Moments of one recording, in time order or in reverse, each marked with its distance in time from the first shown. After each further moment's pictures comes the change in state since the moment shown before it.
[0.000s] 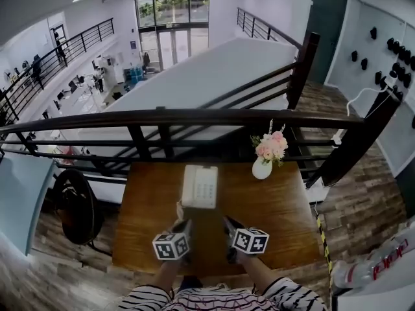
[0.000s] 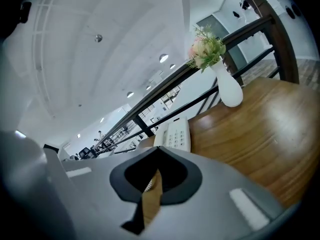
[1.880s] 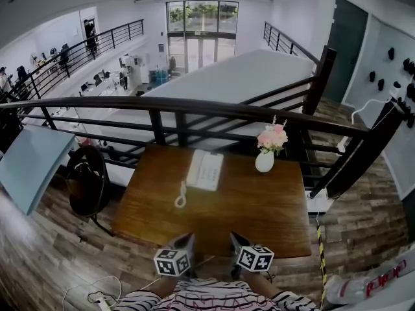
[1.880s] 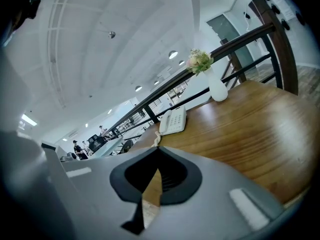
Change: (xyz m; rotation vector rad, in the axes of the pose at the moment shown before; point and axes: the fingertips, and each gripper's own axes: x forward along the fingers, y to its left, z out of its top) left arm -0.135 -0.115 -0.134 0.029 -0.093 0.047; right arm -0.185 0.004 -0.099 -0.089 0.062 0.060
